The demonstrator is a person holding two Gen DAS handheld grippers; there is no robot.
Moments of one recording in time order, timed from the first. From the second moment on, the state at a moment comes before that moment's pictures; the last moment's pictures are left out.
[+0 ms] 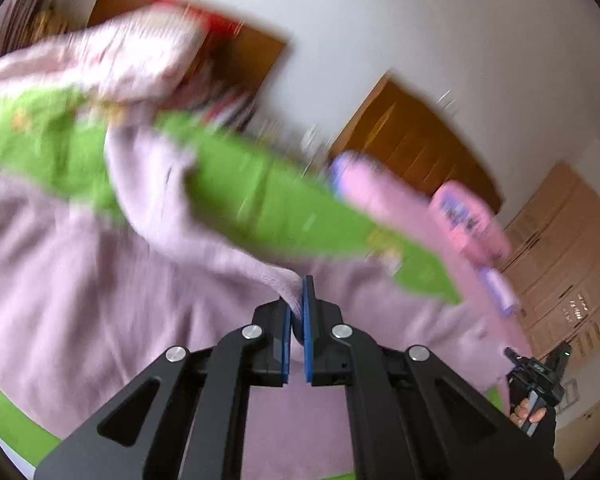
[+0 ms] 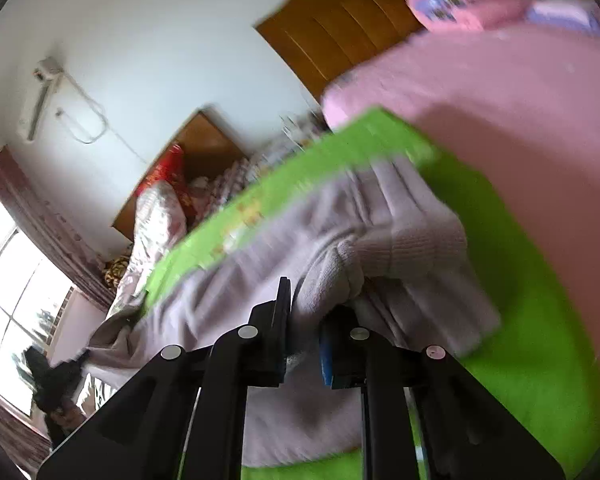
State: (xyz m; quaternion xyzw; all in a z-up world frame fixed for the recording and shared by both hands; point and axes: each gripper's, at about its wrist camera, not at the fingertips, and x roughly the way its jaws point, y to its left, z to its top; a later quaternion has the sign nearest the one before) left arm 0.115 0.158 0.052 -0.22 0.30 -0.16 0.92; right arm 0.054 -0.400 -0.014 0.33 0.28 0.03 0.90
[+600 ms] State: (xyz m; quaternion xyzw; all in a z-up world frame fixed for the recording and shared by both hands) left arm 0.047 0.169 -0.021 -0.19 0.33 -0.13 0.92; right arm 0.019 -0.412 -0.060 0.35 0.30 0.04 0.89
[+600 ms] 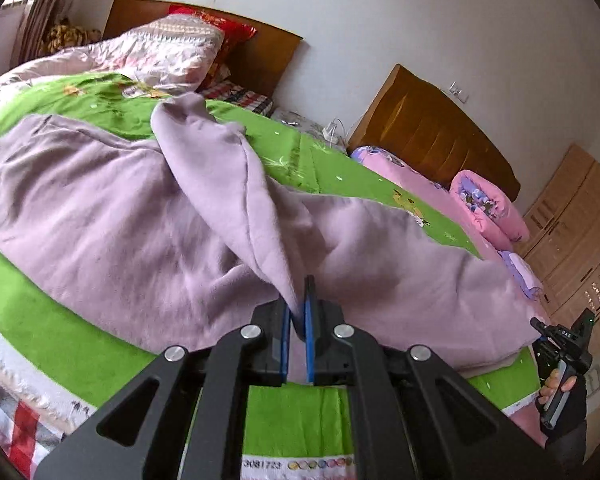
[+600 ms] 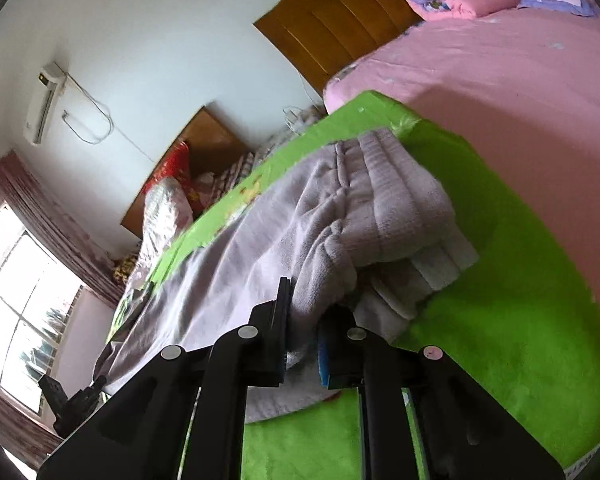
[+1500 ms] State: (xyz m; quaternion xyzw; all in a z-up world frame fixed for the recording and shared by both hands) left arm 0.079 0.165 -0.045 -0.20 0.36 -0.11 0.90; right arm 0.023 -0.318 -0.080 0.35 0.36 0.11 0.86
